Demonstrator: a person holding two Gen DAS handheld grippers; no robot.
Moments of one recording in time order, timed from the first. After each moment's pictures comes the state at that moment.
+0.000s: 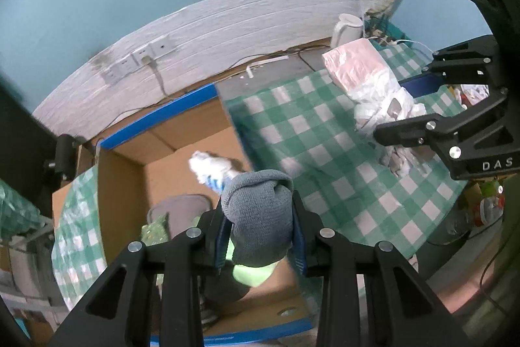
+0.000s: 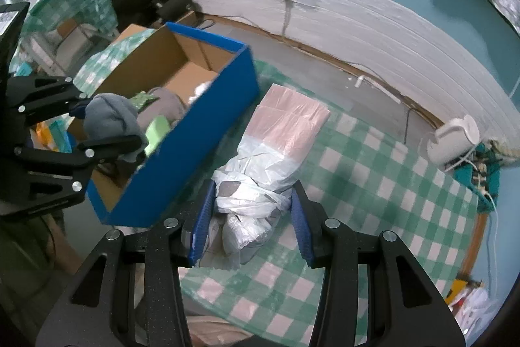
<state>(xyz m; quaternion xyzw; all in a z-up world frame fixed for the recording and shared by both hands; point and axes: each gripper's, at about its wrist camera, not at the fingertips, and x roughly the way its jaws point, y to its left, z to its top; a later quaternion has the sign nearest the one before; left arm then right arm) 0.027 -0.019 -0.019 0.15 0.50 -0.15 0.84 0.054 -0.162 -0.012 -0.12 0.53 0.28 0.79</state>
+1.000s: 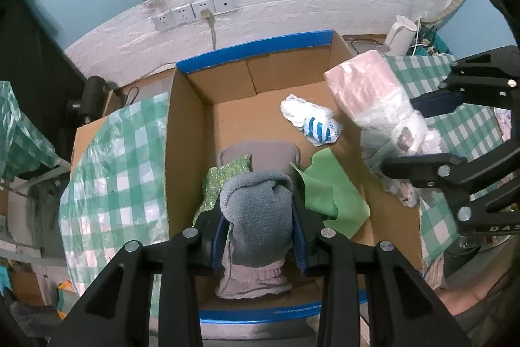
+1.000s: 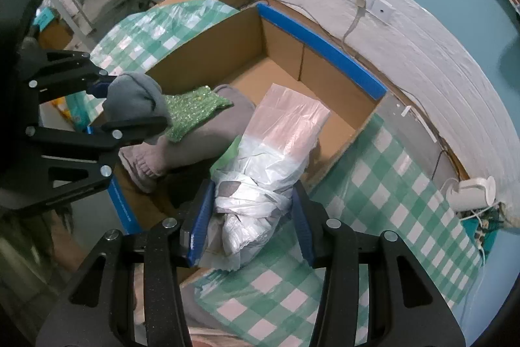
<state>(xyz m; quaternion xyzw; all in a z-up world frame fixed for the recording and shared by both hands) 0.026 0.099 -0.047 0.10 0.54 -0.07 0.84 0.053 -0.011 -0.038 -0.20 0.54 0.34 0.74</state>
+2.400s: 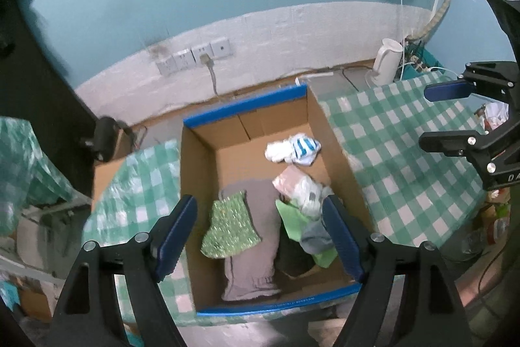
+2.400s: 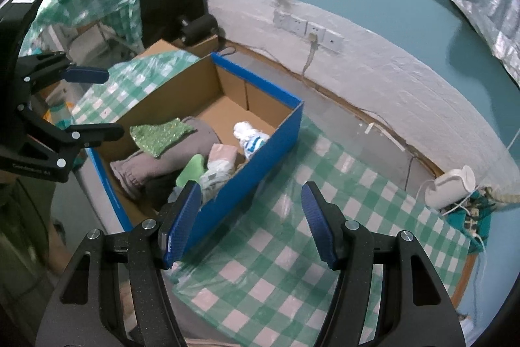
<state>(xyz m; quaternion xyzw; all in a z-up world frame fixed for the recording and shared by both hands) 0.004 0.070 0.024 0.13 0.46 -0.08 0.87 0.031 -0.103 0.020 -0.15 0.46 0.30 0.82</state>
